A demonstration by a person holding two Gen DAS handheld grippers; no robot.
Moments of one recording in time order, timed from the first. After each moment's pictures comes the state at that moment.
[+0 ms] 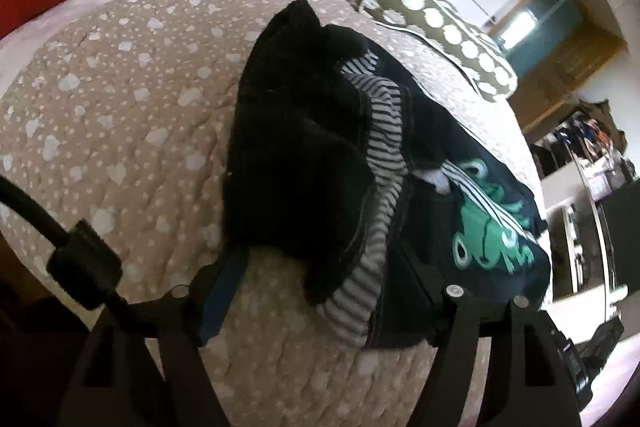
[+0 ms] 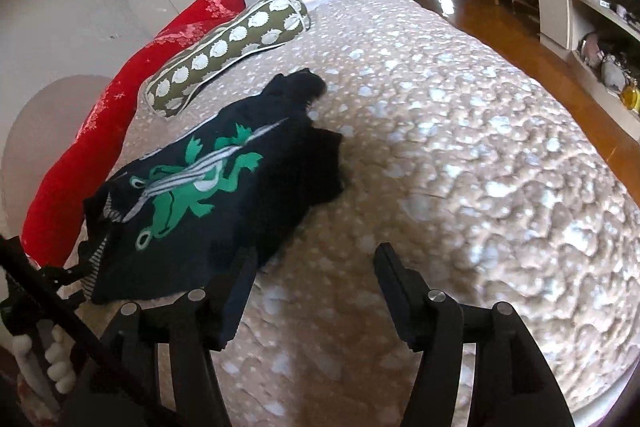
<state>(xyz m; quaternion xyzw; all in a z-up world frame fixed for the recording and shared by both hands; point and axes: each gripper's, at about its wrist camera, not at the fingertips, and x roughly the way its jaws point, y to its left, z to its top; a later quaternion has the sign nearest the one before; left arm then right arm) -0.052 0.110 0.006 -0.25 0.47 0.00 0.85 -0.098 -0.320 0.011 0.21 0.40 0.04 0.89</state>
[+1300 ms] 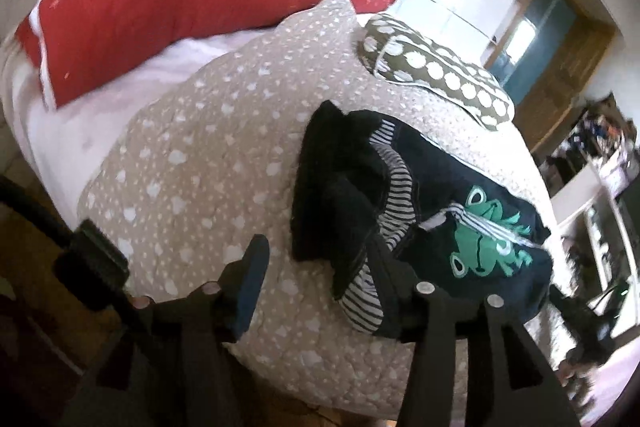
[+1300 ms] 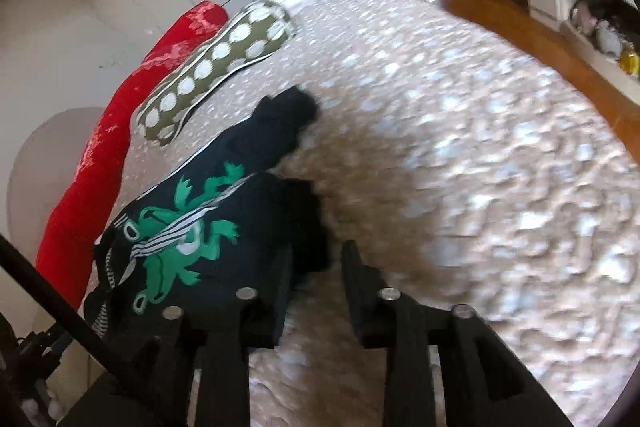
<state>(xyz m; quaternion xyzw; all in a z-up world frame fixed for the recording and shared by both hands) -0.106 0.145 0.069 -0.18 0.41 0.04 0.89 -0.074 -0.337 0.010 0.27 0.40 0.02 0.88</state>
